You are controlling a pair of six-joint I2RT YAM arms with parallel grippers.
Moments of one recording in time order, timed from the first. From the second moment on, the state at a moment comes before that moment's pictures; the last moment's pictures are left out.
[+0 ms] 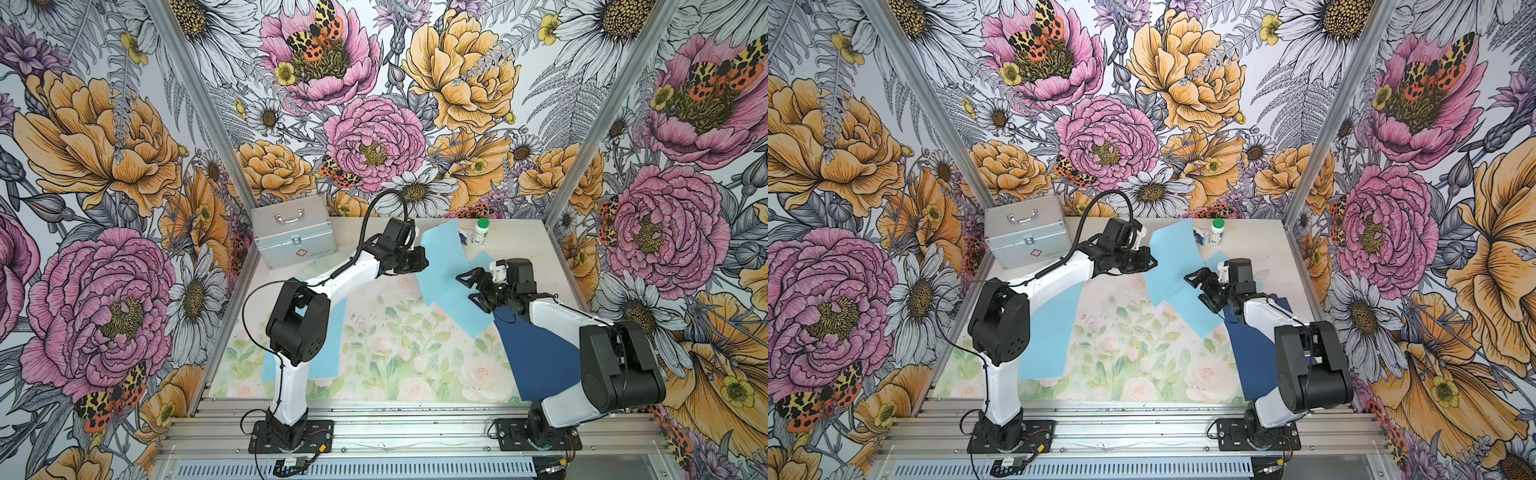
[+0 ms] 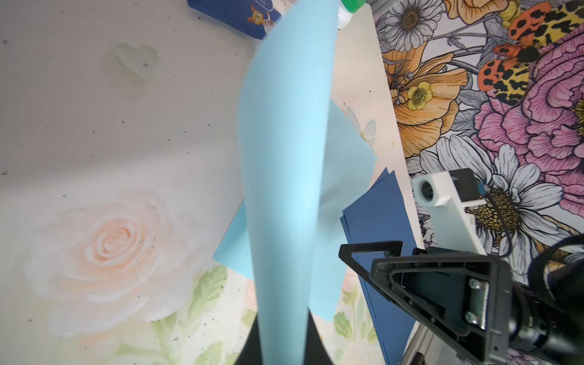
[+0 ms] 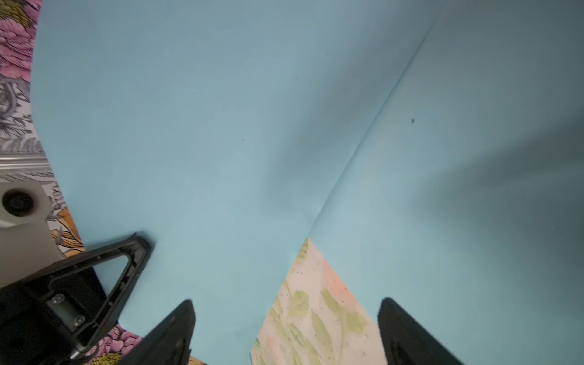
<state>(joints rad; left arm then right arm) -0.60 1.99 1.64 -0.45 0.33 -0.59 0.10 1.52 0.73 0.08 -0.61 0.98</state>
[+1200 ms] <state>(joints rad) -0.65 1.92 1.79 -0.53 0.18 -0.50 0.23 1.95 0.64 1.35 -0.36 1.61</state>
